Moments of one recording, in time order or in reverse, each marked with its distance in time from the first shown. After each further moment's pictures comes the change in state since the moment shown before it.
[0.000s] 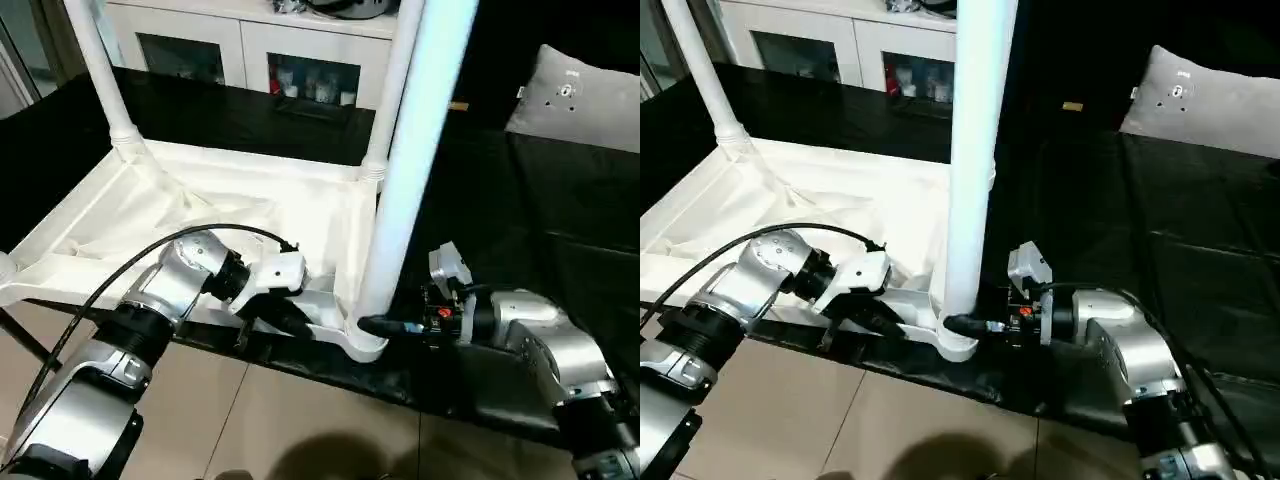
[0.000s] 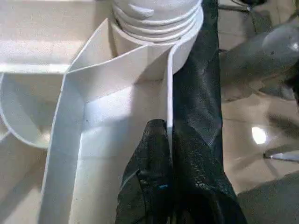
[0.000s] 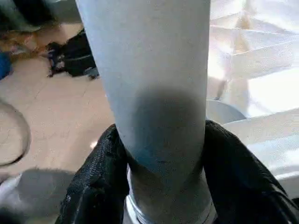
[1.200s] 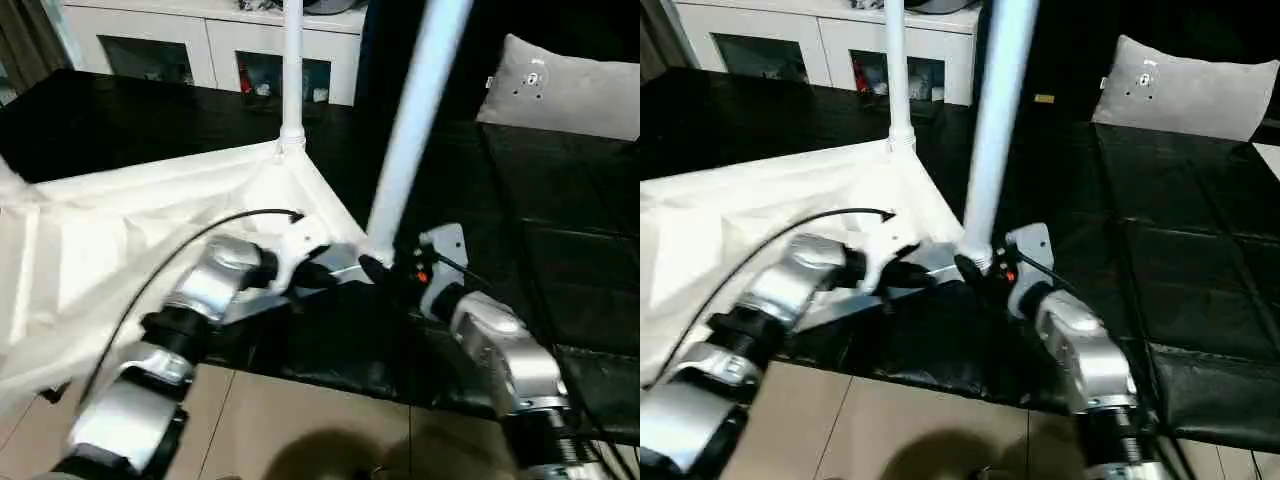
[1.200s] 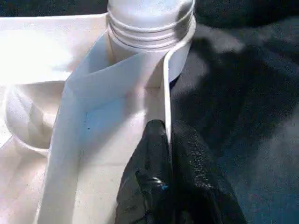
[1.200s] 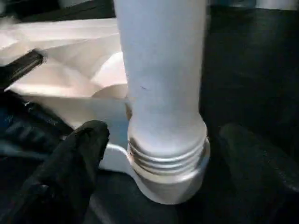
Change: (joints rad) left arm -0.014 -0.131 0.100 0.037 0.026 0.159 0.372; right arm 0.021 0.149 -0.099 -0.008 -0.131 0.004 -0.528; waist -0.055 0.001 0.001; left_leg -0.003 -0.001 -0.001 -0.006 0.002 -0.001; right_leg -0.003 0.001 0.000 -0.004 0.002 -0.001
